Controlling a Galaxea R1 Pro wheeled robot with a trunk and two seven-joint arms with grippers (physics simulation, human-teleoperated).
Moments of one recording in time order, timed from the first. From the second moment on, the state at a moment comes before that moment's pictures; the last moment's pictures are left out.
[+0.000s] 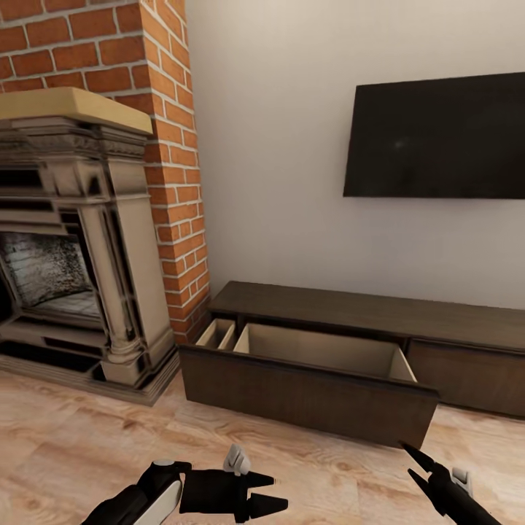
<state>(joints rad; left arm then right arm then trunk) -0.38 0.20 -0.75 -1.02 0.76 0.41 -0.87 -0.29 -0.34 -0.34 -0.41 -0.79 0.46 0.96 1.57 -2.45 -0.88</state>
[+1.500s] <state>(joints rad) -0.38 0.20 -0.75 -1.02 0.76 0.54 -0.92 -0.29 -0.34 -0.34 -0.41 -0.79 0.45 0.96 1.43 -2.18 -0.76</state>
